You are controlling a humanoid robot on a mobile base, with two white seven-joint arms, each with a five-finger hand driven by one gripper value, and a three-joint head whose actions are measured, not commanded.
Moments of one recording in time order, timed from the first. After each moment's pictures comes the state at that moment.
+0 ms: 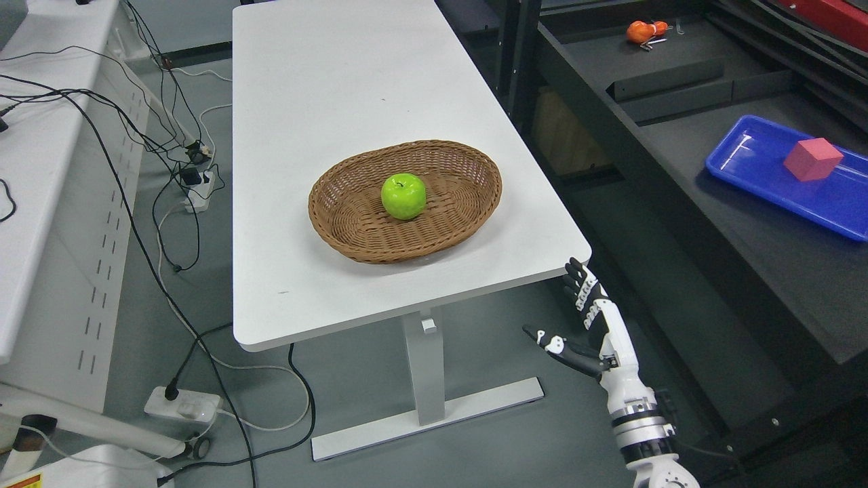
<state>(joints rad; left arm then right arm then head) 0.04 0.00 -0.06 -0.05 0.05 -0.03 -0.14 0.17 0.00 0.00 -1.69 0.00 -0.21 0.03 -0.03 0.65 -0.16</state>
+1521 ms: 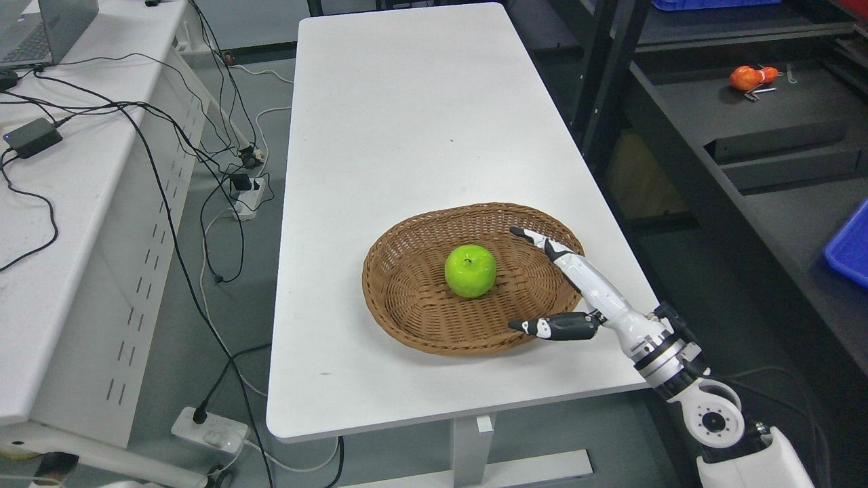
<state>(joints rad) 0.04 0.00 -0.06 -0.05 0.05 -0.03 -0.14 -0.05 -0.28 0.03 -1.71 0.35 -0.36 0.34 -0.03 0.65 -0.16</state>
